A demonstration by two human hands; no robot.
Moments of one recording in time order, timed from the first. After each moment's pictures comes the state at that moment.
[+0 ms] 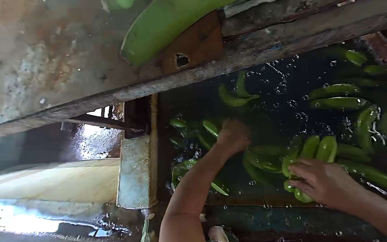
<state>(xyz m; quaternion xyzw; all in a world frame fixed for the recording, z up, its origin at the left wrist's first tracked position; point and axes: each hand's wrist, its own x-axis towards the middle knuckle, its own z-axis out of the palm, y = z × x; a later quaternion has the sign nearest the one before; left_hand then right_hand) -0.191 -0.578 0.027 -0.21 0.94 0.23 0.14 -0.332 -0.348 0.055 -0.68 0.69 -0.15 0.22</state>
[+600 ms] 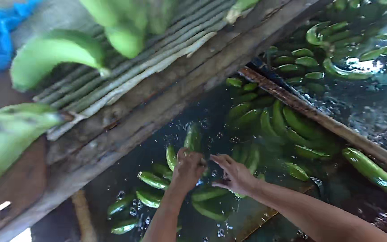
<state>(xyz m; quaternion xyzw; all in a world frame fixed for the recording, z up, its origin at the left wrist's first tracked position) -0.264 -0.581 0.029 -0.16 0.92 0.33 0.14 -0.350 -0.389 -0.011 -0.44 0.76 -0.35 0.31</state>
